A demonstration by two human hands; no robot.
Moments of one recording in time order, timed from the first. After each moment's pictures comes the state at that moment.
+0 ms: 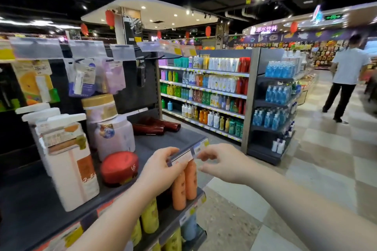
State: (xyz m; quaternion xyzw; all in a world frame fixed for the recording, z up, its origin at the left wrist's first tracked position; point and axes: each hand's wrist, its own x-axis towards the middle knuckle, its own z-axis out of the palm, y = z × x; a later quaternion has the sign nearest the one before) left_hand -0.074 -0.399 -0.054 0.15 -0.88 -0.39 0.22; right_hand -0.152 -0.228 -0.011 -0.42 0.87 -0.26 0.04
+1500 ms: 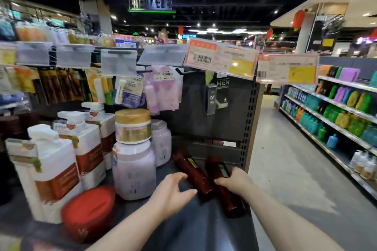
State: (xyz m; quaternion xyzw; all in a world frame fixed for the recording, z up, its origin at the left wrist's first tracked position) left_hand -0.291 -0.528 -0.090 0.56 -0.74 -0.27 0.26; right_hand -0.510 -0.564 -0.104 -0.53 0.78 -0.21 0.24
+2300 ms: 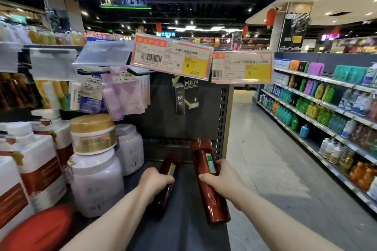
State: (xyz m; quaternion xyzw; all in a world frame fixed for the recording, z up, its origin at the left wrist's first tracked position) left_hand -0.342 -0.593 -0.087 0.70 -0.57 -0.36 0.26; right_hand -0.527 -0.520 -0.068 -0.52 0.69 -0.37 0.34
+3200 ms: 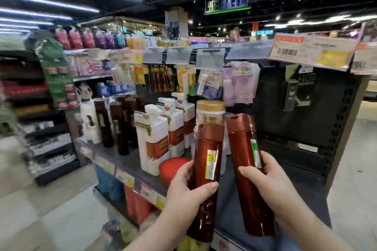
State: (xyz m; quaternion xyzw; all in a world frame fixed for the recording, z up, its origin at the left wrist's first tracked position) left_hand -0.215 -0.387 -0.058 0.52 -0.44 -0.41 0.60; right_hand -0.388 -0.439 -0.037 -0.59 0.44 -0.50 0.47
